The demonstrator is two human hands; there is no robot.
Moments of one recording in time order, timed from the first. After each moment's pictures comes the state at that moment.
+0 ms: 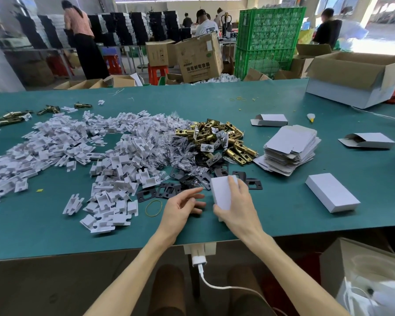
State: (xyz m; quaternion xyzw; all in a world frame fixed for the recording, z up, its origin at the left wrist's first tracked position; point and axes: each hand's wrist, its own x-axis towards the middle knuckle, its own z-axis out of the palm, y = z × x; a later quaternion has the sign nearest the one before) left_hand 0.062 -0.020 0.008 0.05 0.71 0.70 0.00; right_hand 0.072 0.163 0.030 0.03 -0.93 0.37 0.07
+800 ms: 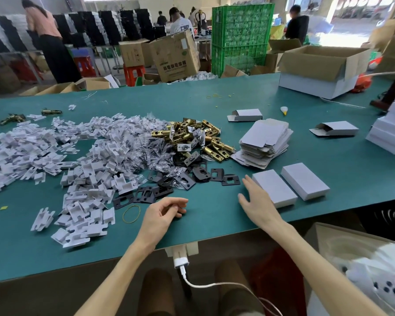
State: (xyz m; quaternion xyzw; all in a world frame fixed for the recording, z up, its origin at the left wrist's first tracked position) left_hand 0.062 -0.022 0.000 0.09 0.78 0.62 0.00; right_hand 0.069 0.260 0.026 -0.03 -0.94 0.33 0.04
